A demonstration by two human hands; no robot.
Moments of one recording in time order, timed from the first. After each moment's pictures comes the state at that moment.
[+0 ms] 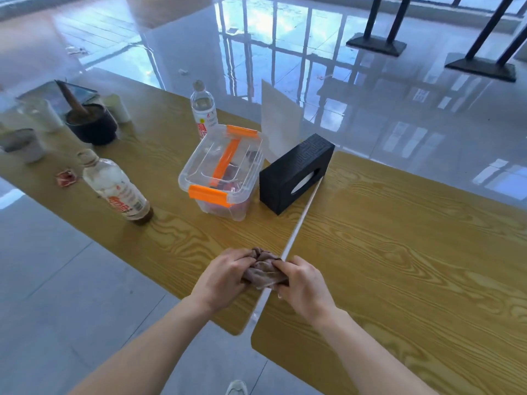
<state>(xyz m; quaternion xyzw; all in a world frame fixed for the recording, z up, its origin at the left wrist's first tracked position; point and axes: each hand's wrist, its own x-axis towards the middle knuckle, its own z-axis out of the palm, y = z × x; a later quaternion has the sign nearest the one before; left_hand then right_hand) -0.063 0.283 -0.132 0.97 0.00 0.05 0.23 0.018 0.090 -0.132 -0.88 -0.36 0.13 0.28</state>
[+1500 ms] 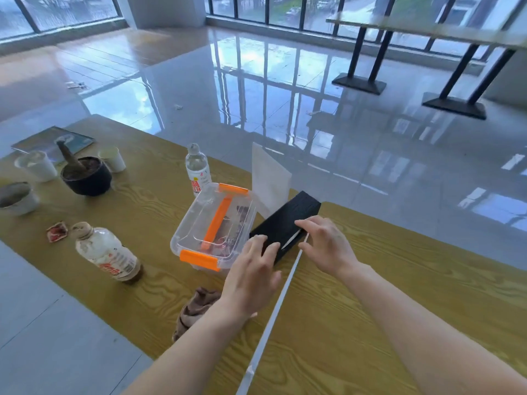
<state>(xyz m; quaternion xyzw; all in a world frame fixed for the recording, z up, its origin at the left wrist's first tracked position) 0.052 0.259 -0.035 0.98 0.07 0.12 0.16 0.194 0.112 -0.019 -0.91 -0.35 0.03 0.21</state>
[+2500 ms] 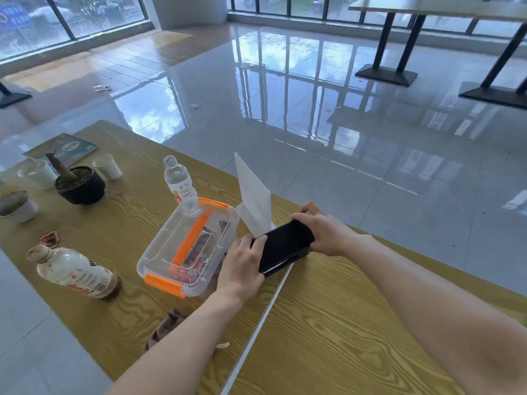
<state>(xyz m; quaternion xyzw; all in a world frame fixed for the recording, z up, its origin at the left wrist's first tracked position) 0.153 0.253 -0.050 0.97 0.17 0.06 0.14 0.346 0.103 -0.034 -0.85 -0.48 0.18 0.15</state>
